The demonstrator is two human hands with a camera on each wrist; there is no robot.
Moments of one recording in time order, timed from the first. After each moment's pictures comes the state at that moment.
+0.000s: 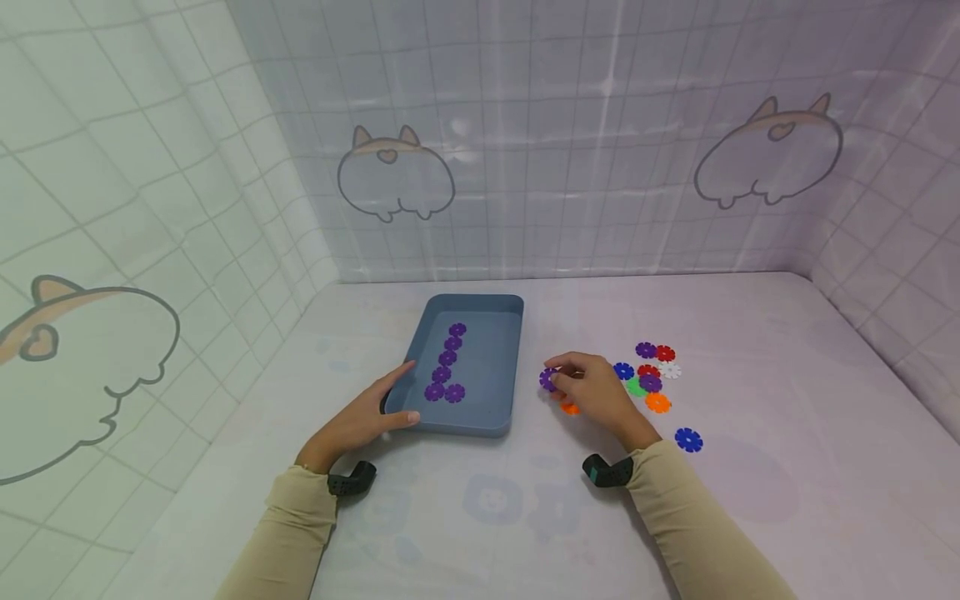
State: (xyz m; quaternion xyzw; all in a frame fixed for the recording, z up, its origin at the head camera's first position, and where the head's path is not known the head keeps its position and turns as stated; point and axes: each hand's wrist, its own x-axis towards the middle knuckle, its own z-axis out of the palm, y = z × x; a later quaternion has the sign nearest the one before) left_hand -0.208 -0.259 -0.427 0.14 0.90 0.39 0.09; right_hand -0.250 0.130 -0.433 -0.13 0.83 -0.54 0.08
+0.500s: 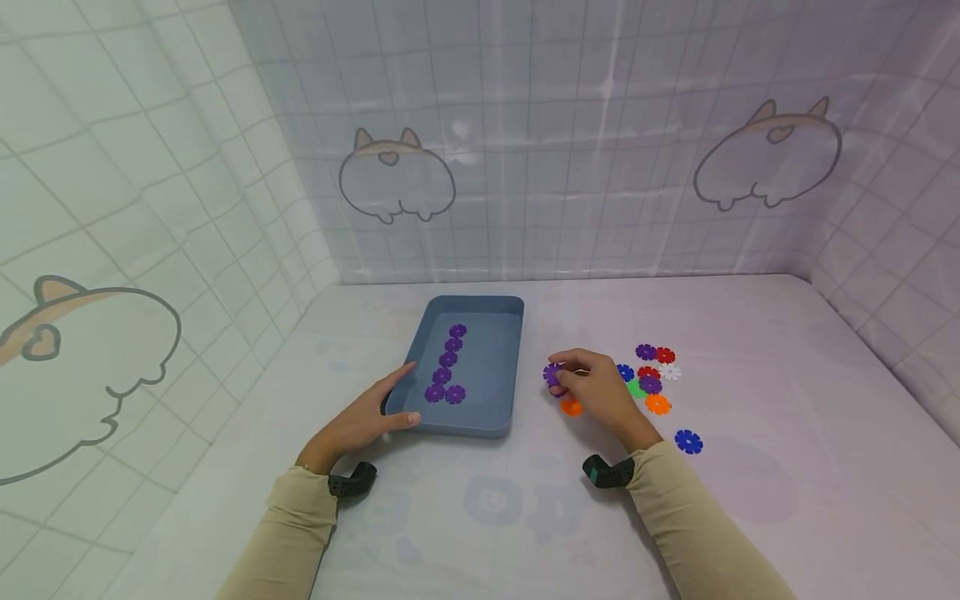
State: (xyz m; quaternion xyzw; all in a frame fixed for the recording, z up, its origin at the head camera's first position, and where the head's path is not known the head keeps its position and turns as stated) left_hand -0.207 -0.259 -0.427 0.14 0.90 0.39 0.09; right_hand -0.252 0.132 -0.433 -0.12 0.80 -0.58 0.08
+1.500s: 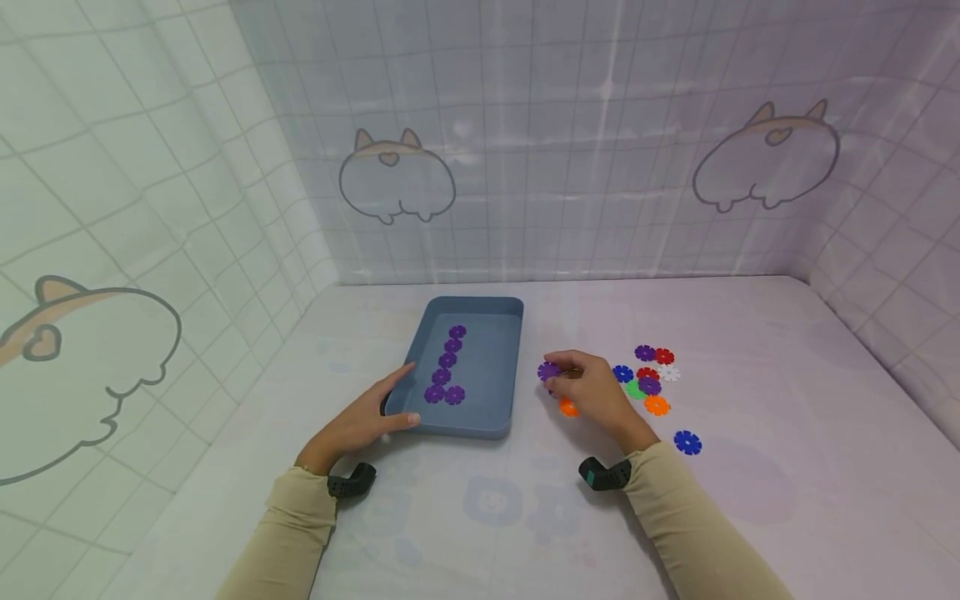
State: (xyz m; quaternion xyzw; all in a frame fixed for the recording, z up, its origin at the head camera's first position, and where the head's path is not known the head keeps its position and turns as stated) left_hand -0.207 -0.259 -0.427 0.13 0.90 0.39 0.10; right_hand -0.248 0.128 -0.429 -0.12 0.82 -0.56 0.09
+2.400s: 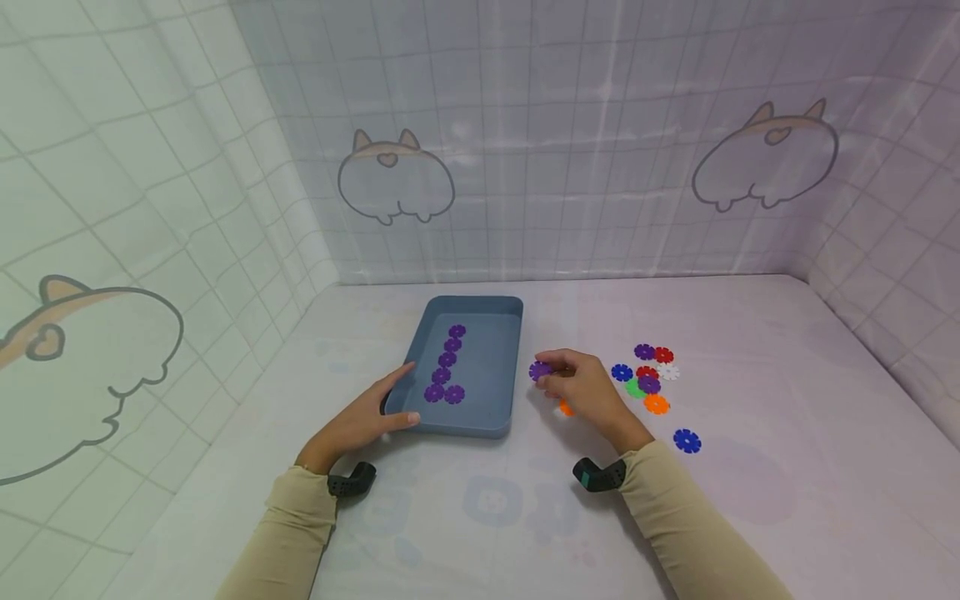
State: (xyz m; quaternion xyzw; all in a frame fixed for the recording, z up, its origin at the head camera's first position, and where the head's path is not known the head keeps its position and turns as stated) left_hand -0.206 -0.258 -0.424 0.14 0.91 0.39 0.09; right_hand -0.245 0.119 -0.422 -0.13 0.78 -0.60 0.11
